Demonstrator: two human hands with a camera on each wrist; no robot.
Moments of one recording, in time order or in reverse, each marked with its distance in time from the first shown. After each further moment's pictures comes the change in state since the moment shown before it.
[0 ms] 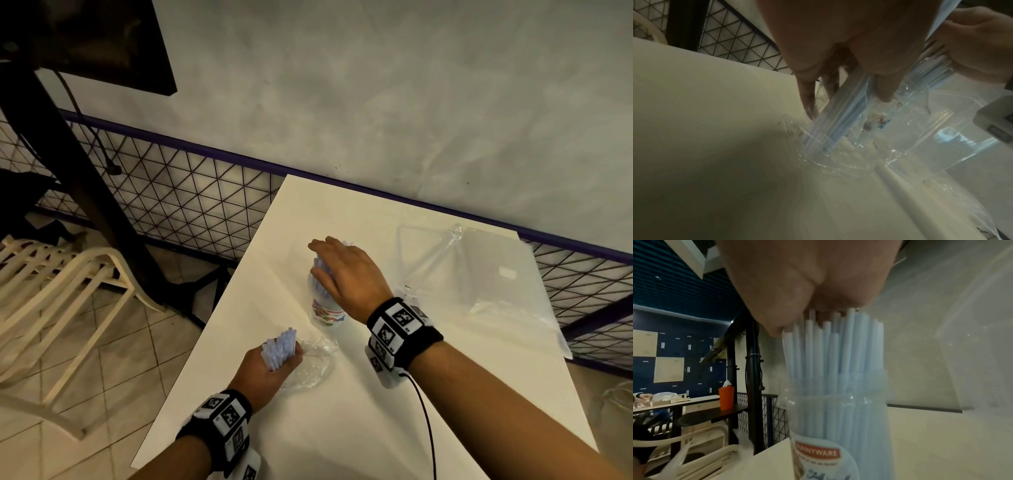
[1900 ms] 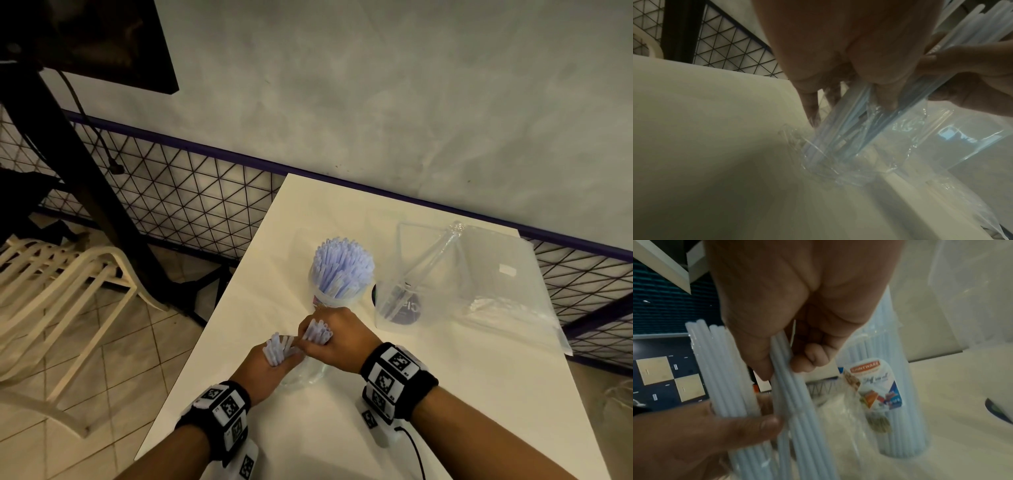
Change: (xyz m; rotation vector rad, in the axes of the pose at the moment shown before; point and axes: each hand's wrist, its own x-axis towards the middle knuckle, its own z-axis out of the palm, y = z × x) left_hand -0.010 0.028 -0.006 0.101 -0.164 -0.068; right_hand -0.058 -0.031 0.035 0.471 -0.237 0.023
